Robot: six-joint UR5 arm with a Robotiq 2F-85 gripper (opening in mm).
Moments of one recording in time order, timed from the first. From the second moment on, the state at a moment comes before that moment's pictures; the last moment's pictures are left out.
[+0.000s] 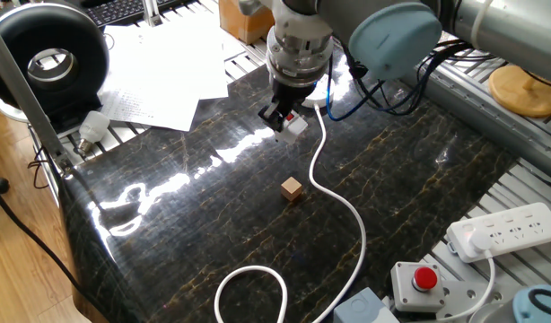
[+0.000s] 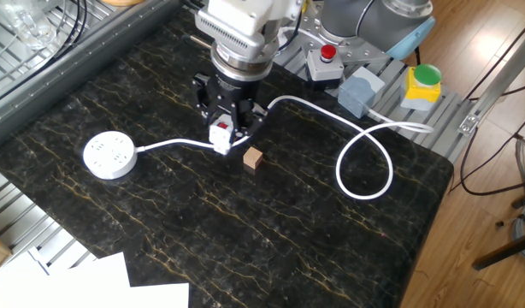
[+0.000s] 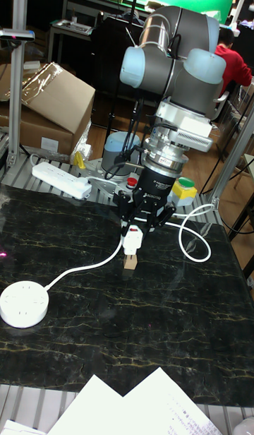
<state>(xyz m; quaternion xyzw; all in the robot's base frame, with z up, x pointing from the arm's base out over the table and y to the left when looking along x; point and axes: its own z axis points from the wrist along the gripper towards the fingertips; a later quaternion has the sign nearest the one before) 0.510 0.037 0.149 -0.08 0.99 -0.07 0.11</state>
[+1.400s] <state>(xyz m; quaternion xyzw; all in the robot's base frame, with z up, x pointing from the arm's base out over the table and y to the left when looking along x) 0.559 -0.014 0.137 -0.13 0.98 -0.03 0.11</state>
